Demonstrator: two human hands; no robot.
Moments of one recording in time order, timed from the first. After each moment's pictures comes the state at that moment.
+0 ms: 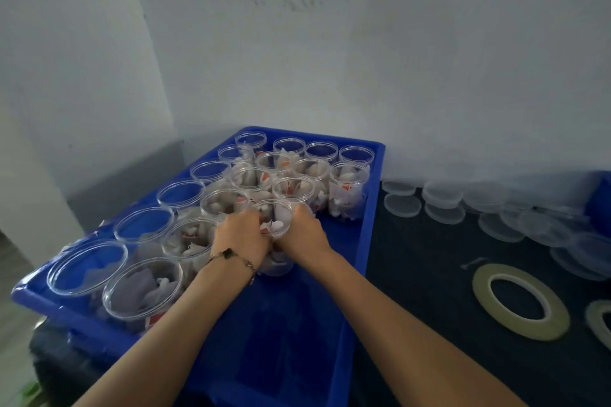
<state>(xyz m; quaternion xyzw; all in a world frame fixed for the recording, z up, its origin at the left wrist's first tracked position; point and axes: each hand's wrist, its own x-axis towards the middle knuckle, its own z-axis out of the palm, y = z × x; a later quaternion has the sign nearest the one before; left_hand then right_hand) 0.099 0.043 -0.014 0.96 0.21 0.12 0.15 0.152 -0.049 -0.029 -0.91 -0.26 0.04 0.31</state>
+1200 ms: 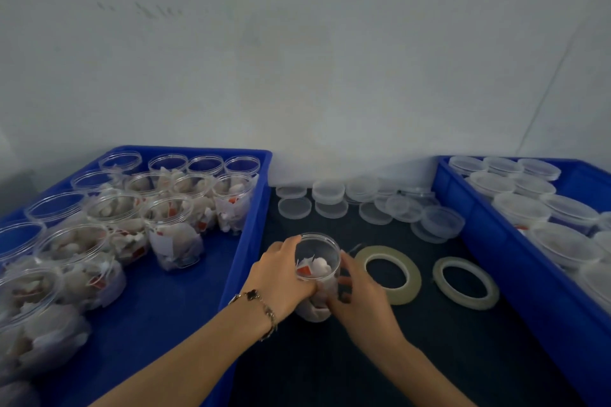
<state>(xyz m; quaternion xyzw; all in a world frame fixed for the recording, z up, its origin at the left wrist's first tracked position) 0.125 -0.138 -0.034 0.94 -0.07 0.02 0.32 0.105 -0.290 -0.078 -0.86 -0.07 -0.06 0.50</state>
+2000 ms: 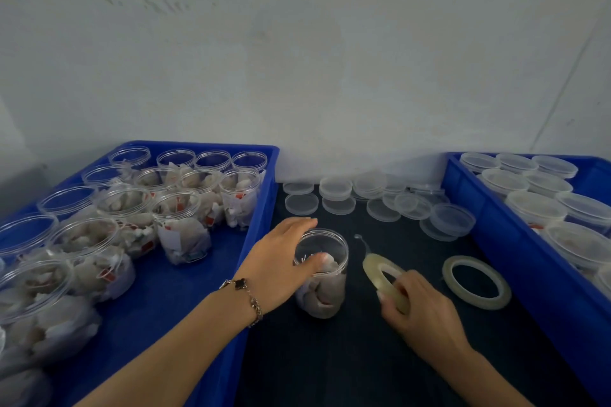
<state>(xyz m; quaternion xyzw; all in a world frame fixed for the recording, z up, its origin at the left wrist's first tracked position) 0.120 -0.124 -0.015 0.93 -0.19 0.11 0.30 0.097 -0.359 -0.088 -0.96 -0.06 -0.16 0.21</state>
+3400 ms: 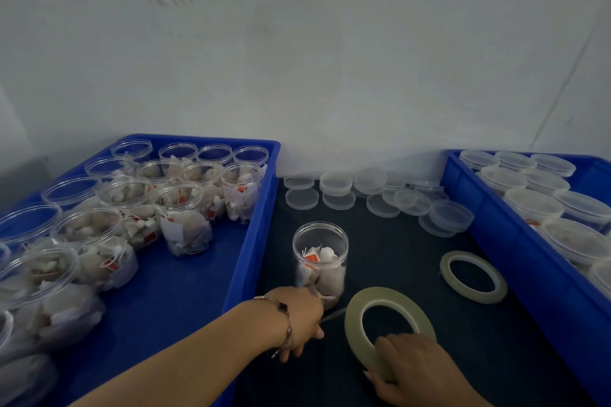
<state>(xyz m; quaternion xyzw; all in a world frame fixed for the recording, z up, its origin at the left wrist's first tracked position) 0.103 -0.158 -0.037 0.91 -0.17 -0.39 0.02 0.053 -0.357 -0.103 -0.95 -0.31 -0.10 -0.02</state>
